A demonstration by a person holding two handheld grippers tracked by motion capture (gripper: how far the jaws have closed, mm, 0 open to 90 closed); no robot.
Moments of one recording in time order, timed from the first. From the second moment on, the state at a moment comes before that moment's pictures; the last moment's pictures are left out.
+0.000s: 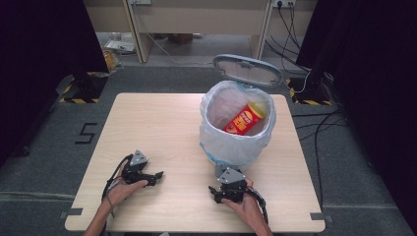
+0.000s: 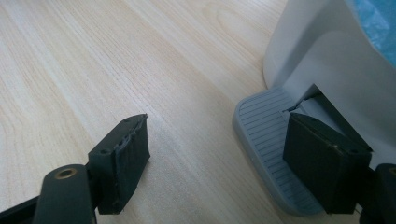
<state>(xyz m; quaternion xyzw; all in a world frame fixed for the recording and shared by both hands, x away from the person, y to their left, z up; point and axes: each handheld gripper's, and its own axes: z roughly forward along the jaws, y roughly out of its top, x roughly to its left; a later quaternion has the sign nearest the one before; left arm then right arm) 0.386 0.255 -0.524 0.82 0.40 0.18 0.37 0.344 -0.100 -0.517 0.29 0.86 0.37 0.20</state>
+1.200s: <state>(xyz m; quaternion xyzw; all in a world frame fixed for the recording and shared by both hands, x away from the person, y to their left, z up) 0.386 0.255 -0.524 0.82 0.40 0.18 0.37 0.347 -0.108 -0.514 0.30 0.84 0.41 0.17</state>
